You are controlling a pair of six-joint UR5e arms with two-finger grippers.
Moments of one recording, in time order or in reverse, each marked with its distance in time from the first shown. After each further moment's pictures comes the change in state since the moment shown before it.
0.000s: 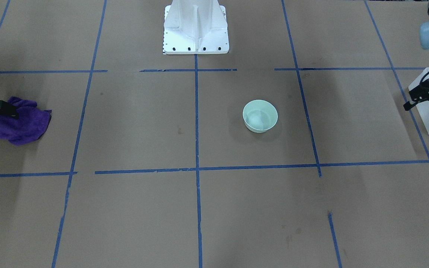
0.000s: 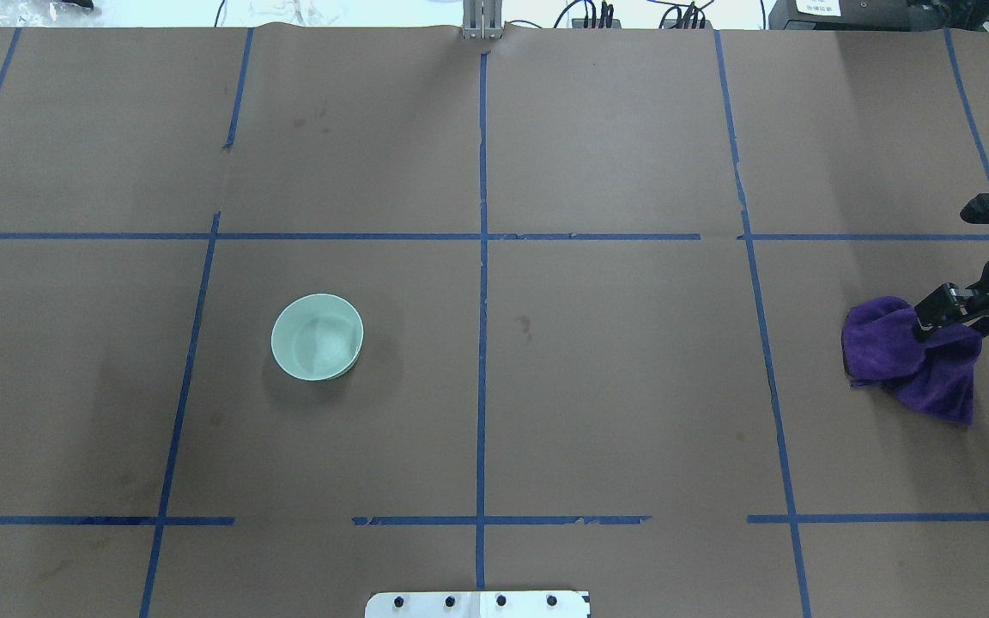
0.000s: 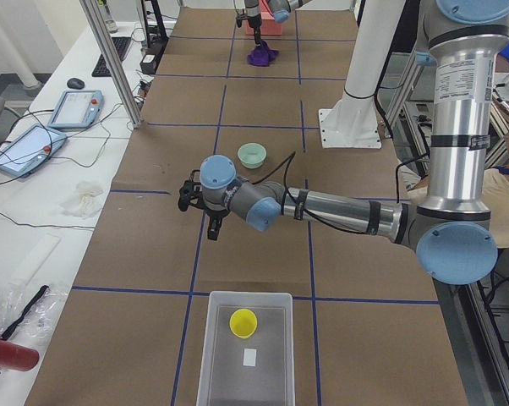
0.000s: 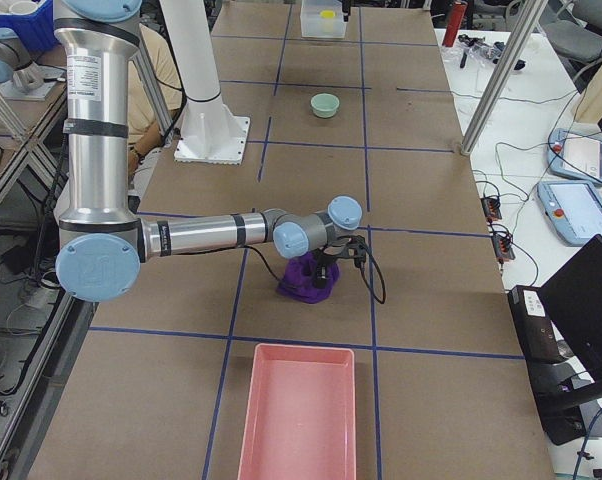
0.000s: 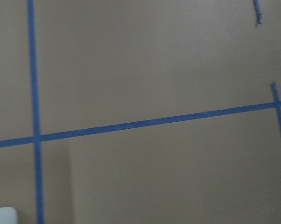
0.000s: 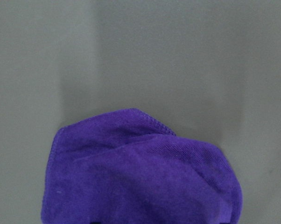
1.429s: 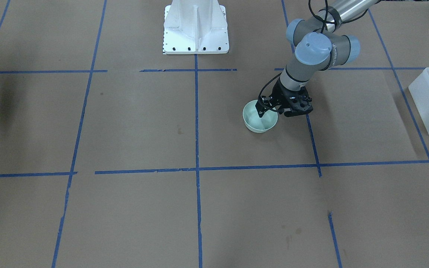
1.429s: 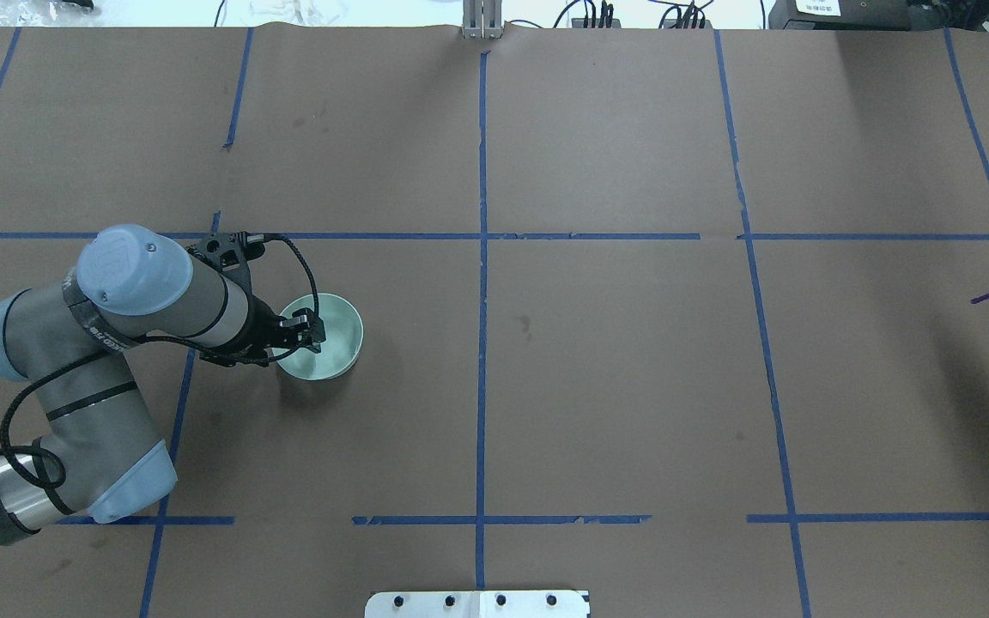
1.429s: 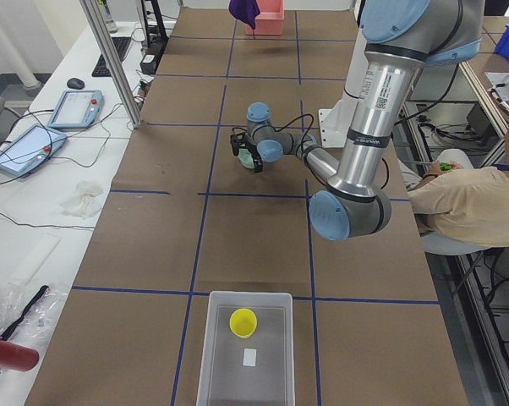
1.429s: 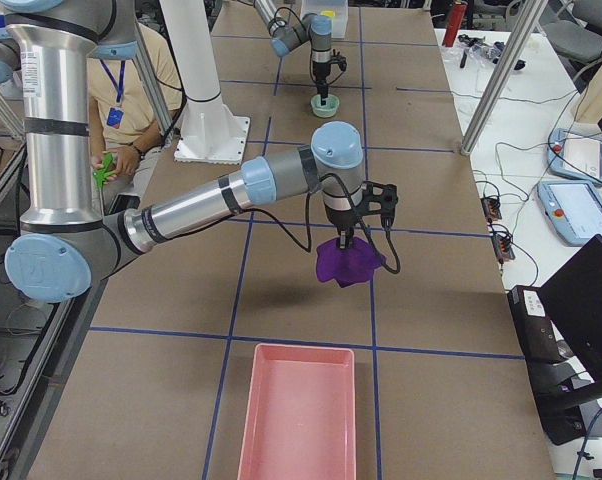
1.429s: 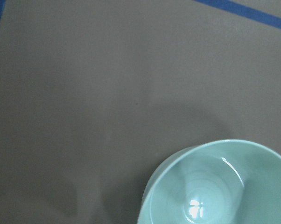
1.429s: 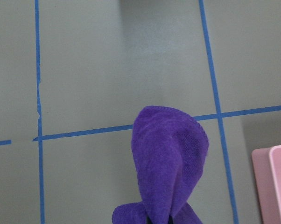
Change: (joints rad) left arm 0.664 -0.326 0.047 0.014 0.463 -0.860; right arm 0.534 0.016 0.346 -0.394 0.029 -0.262
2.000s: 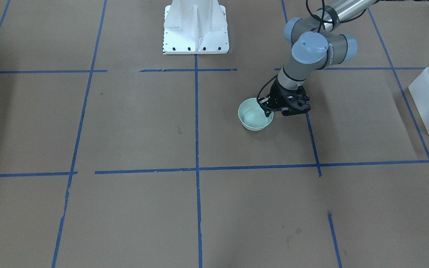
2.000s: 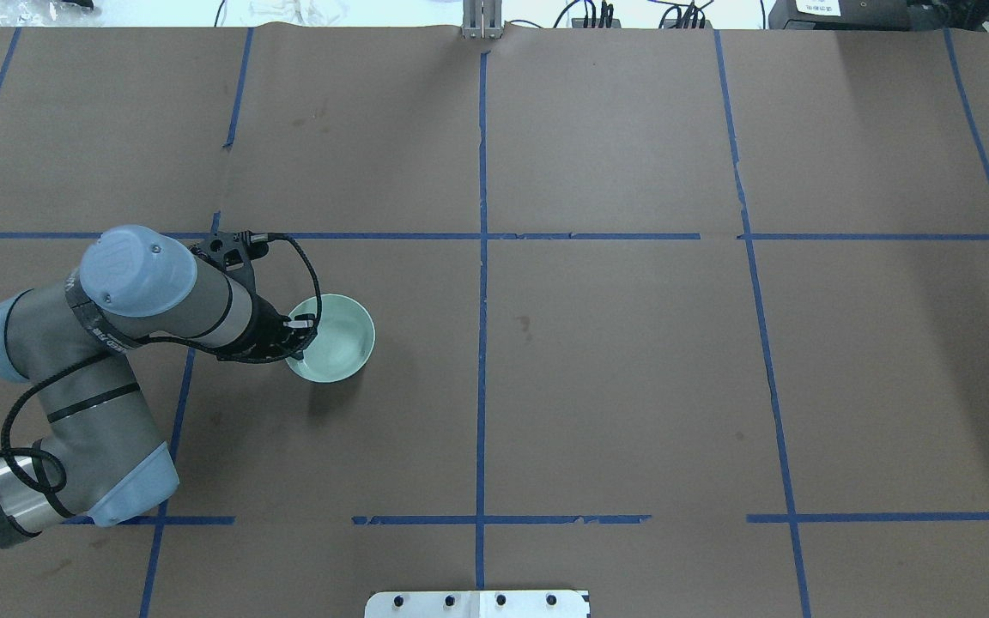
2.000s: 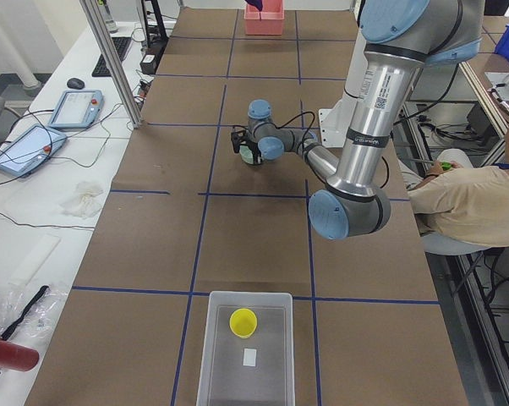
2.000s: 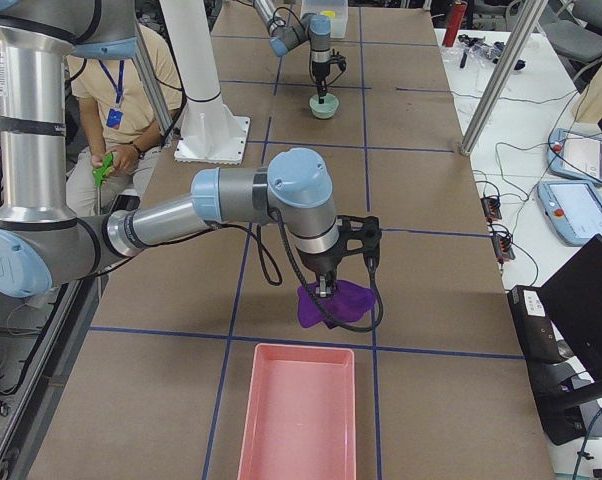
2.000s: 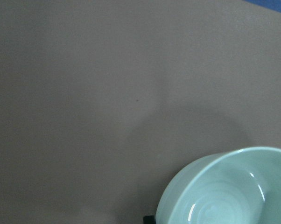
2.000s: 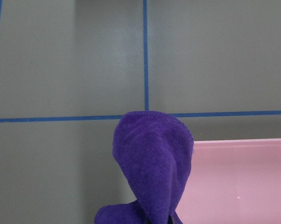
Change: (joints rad) left arm -0.010 -0.001 -0.057 0.047 0.009 0.003; right arm 0.228 -0.059 -0.044 -0.111 -0.044 -0.414
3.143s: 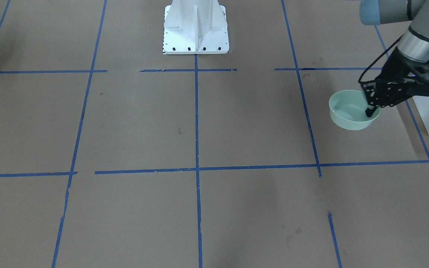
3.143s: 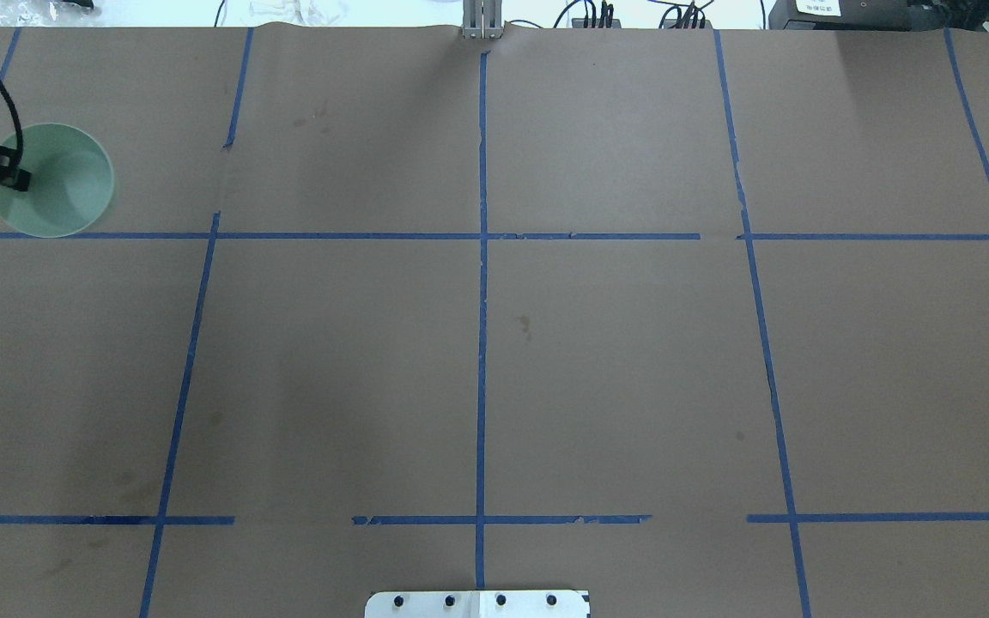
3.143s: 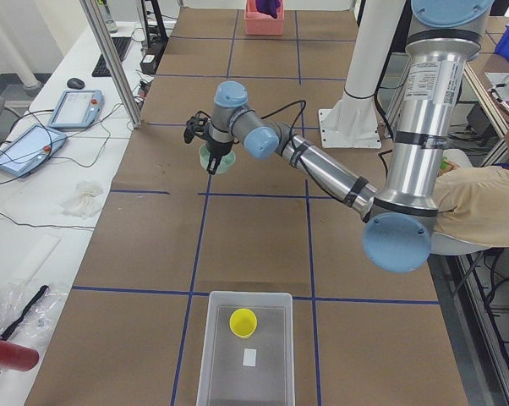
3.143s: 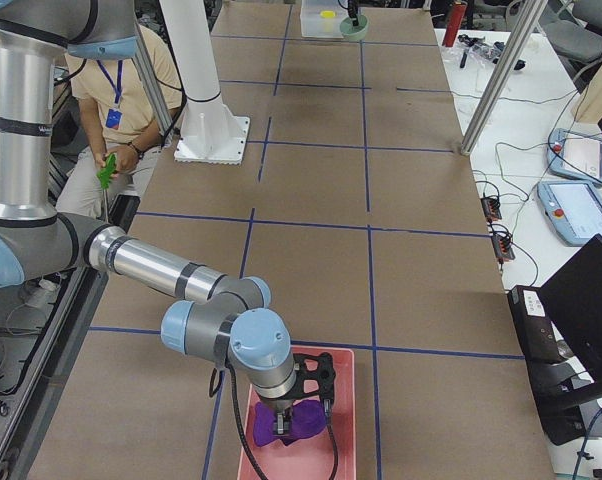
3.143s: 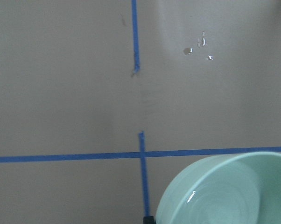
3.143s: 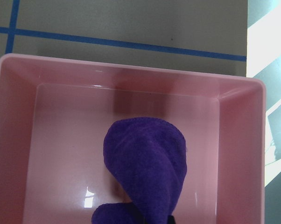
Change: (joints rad) left arm -0.576 0.243 -0.223 0.181 -0.166 0.916; right arm 0.031 -0.094 -0.453 0.445 -0.142 -0.180
